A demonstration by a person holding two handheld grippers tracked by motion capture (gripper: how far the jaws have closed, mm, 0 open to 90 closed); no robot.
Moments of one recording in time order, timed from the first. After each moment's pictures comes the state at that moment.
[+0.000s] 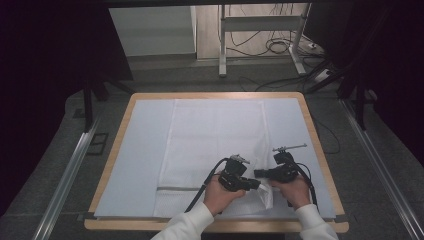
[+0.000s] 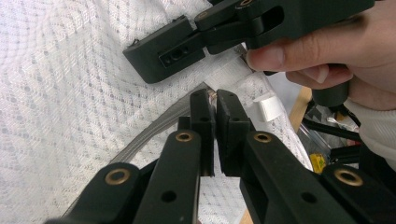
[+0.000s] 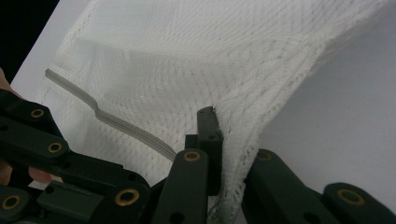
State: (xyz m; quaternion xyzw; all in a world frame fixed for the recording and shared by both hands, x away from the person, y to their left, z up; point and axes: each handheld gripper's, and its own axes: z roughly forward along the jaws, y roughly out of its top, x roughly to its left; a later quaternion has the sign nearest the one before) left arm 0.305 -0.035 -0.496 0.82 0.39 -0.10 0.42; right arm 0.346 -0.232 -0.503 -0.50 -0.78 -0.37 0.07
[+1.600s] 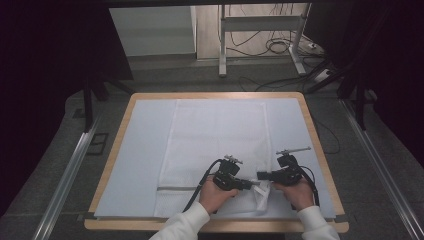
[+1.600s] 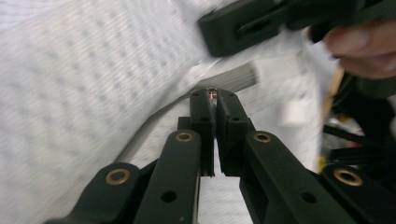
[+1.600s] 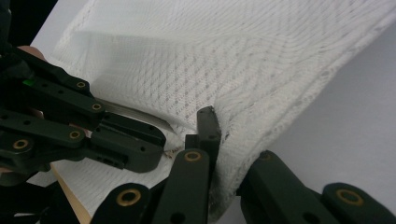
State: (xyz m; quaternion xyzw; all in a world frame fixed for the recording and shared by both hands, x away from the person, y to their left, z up) left arm 0.315 -0.018 -0.519 0.81 0.42 -0.11 0.39; right arm 0.338 -0.243 -0.505 -0.49 -0.78 -0.38 0.06
